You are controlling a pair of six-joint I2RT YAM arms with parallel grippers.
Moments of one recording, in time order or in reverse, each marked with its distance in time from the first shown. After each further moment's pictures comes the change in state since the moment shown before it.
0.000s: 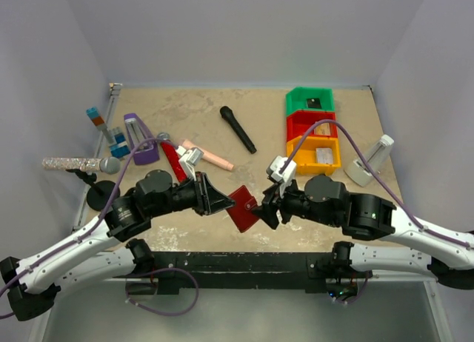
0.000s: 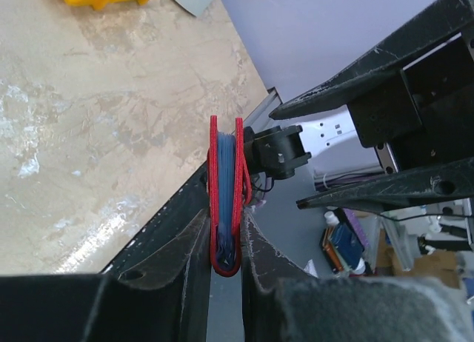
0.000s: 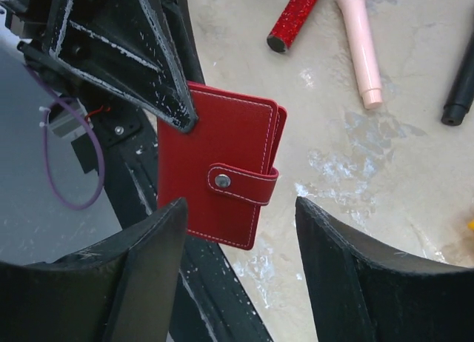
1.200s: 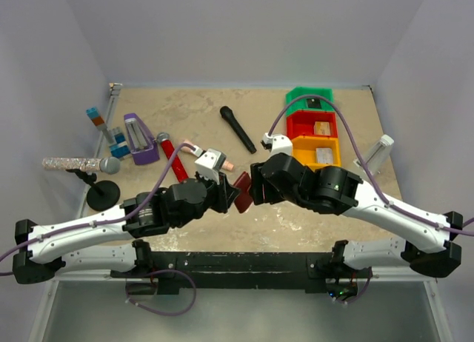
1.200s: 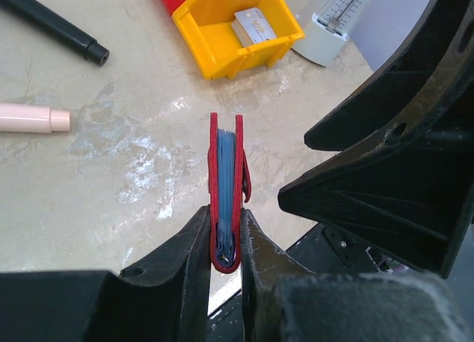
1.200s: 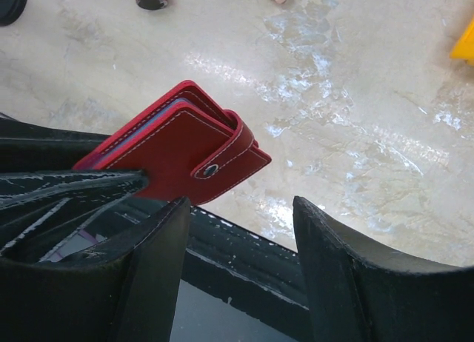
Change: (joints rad) left arm -0.318 0.220 0.190 -0.111 -0.667 0.290; right arm -0.091 0.338 0.310 -0.403 0.211 0.546
